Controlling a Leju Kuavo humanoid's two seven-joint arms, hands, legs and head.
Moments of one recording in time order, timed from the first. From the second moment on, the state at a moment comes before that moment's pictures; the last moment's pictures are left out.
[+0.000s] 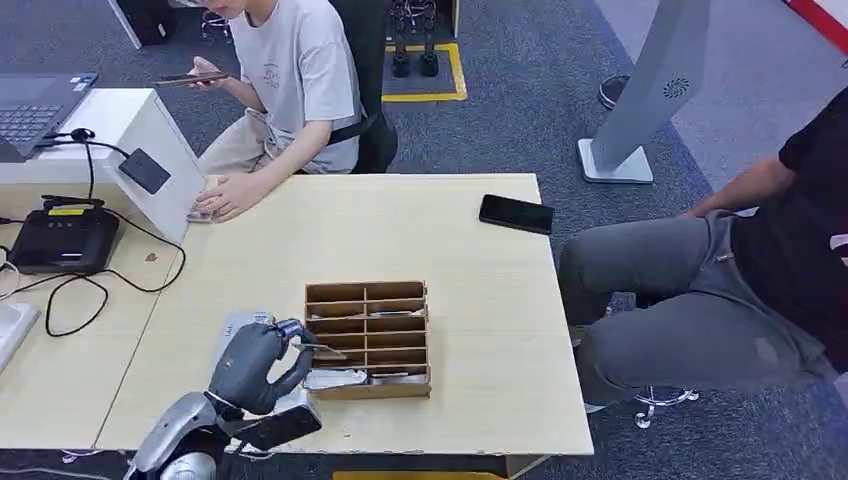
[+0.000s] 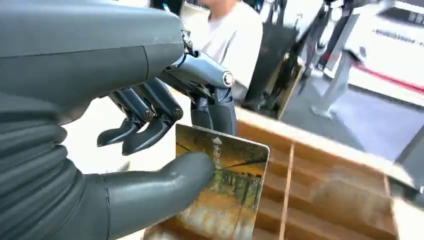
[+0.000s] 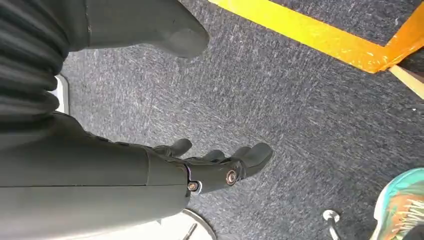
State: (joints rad) left arm 0.02 0.28 -0.51 -1.73 -0.79 0.13 -0.16; right arm -0.08 -0.06 1.54 -0.05 -1.01 -0.47 -0.25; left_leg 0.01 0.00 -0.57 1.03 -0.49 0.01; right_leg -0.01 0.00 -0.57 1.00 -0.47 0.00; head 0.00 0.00
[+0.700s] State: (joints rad) left arm -0.16 0.42 -0.35 -2.00 -0.56 0.11 -0.30; right arm -0.08 -0.06 1.54 -0.06 -1.04 -0.47 -0.27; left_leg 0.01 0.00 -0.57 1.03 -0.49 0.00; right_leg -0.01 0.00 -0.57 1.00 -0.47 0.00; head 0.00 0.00
